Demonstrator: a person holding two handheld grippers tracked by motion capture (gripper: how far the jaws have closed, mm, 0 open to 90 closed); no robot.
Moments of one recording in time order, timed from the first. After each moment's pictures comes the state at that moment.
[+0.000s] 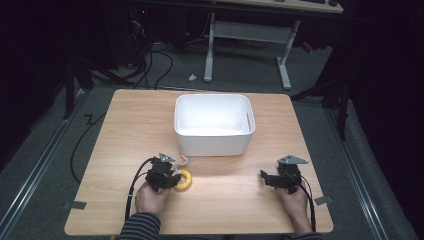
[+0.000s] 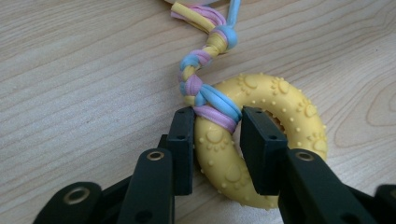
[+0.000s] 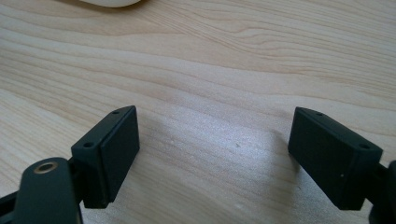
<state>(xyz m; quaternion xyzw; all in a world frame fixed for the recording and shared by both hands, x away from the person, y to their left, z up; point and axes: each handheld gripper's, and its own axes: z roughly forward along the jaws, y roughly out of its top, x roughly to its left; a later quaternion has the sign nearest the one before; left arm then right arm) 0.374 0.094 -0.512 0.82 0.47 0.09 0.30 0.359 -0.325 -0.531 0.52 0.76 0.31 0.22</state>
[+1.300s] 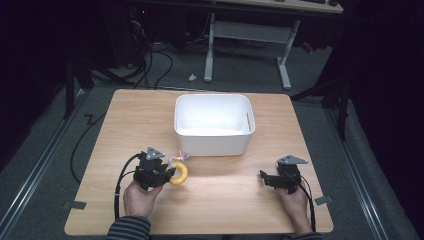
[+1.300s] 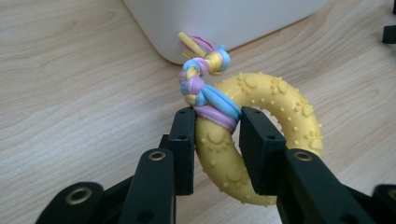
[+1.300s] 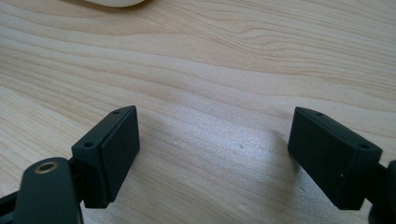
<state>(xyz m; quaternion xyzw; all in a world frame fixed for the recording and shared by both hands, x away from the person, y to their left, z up) 0.352 0.116 -0.451 0.81 0.46 0.11 0.36 0.359 -0.324 -0.531 0.52 0.76 0.31 0.22</state>
